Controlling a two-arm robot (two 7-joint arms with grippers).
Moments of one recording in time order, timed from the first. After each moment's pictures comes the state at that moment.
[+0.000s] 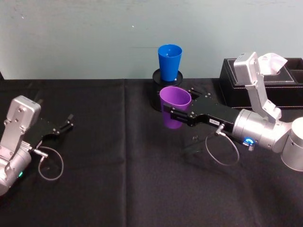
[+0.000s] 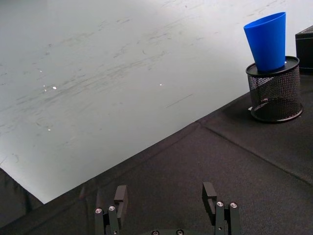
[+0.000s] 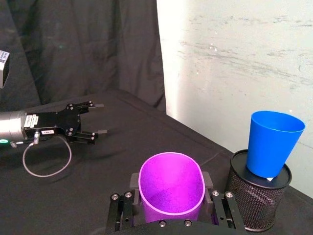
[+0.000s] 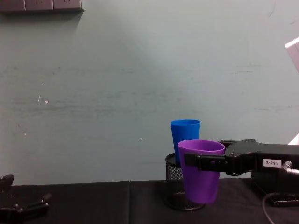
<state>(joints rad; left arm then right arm) -0.20 0.60 0.45 -1.41 -0.25 -0.12 0.03 0.44 0.47 -0.47 -1.37 0.48 0.06 0.63</state>
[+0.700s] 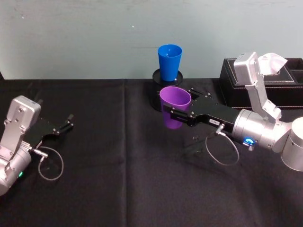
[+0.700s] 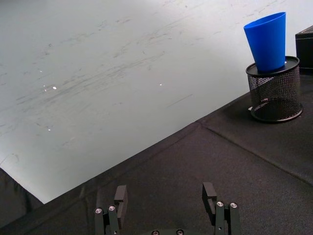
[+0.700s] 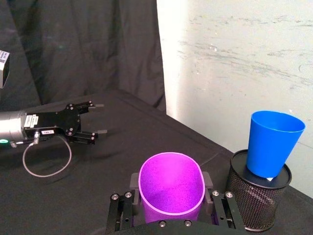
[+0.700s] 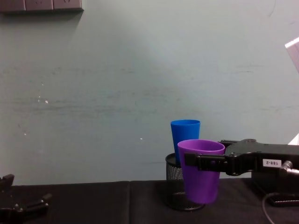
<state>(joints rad) -0.20 0.60 0.45 -1.41 -0.25 -0.12 0.03 0.44 0.47 -0.47 -1.37 0.48 0.06 0.63</state>
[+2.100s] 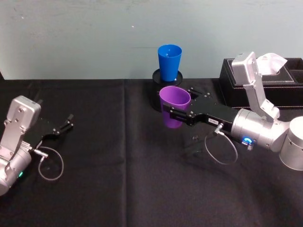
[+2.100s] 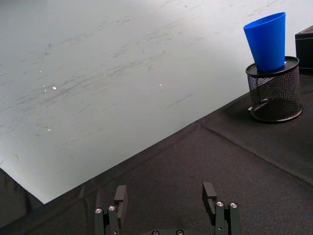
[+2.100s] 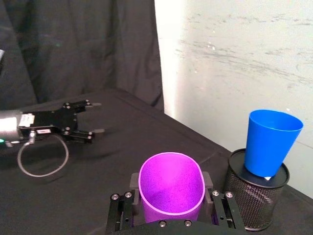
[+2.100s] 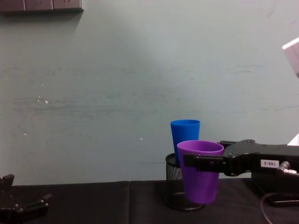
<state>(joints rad) -0.20 0.60 0.45 -1.41 -0.25 -0.12 0.03 0.45 0.47 -0.48 -1.37 0.47 0.06 0.62</state>
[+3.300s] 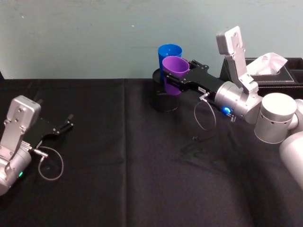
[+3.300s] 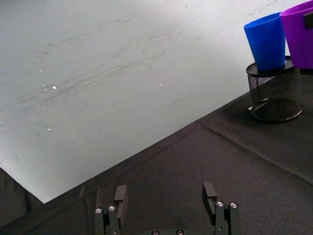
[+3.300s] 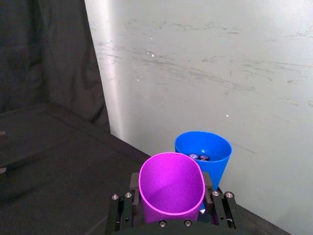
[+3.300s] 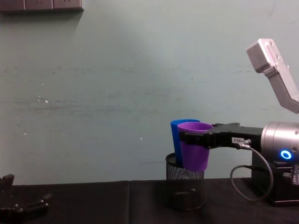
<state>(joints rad) -0.20 0.60 0.45 -1.41 -0.25 -0.12 0.03 0.63 0.26 -0.44 -1.05 0.34 0.01 0.46</state>
